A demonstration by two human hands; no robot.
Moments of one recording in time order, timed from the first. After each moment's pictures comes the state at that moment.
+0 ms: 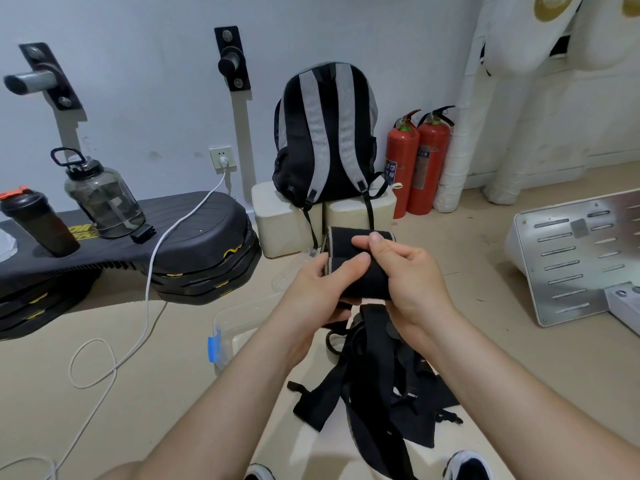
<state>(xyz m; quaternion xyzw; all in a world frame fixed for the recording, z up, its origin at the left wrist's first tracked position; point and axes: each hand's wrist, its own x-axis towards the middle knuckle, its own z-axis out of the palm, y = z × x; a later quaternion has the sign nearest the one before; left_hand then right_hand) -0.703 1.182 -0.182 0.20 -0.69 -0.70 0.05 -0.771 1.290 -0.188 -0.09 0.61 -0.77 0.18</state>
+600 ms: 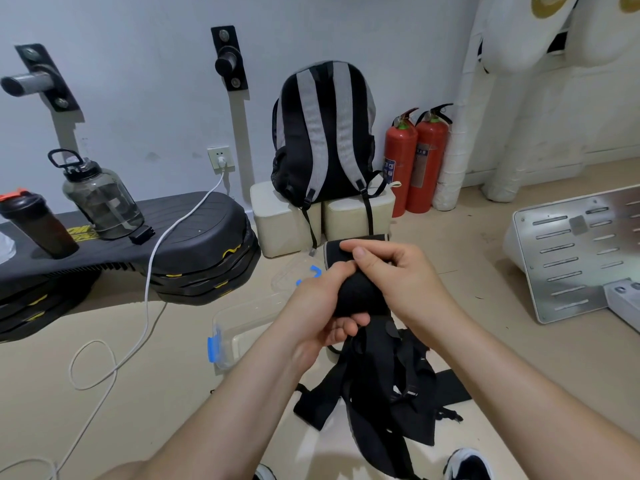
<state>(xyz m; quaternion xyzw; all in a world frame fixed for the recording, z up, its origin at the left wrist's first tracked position) -0.704 1.192 -0.180 0.29 -0.63 -0.72 -0.03 -0.777 1.298 -0.190 -0.24 0.70 -0.65 0.14</state>
